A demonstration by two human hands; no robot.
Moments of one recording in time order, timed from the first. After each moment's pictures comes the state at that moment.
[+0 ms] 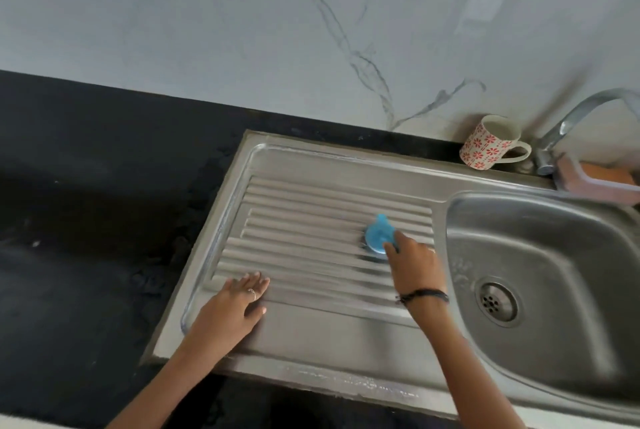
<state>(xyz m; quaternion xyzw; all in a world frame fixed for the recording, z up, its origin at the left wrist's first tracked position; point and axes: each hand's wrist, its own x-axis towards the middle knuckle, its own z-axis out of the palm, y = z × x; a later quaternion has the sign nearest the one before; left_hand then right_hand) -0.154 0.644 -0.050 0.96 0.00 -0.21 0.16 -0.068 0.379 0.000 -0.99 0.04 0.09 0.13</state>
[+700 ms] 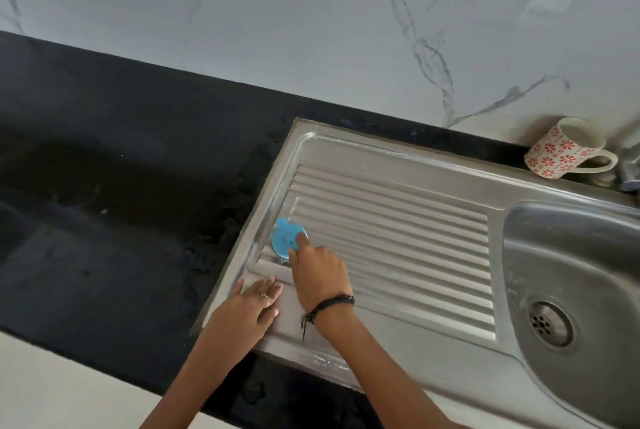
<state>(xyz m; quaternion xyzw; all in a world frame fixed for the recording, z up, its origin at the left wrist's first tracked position) -0.185 0.674 -0.034 0.96 0.05 -0.21 0.19 -0.108 0.554 -0.010 -0.95 -0.22 0.14 0.15</state>
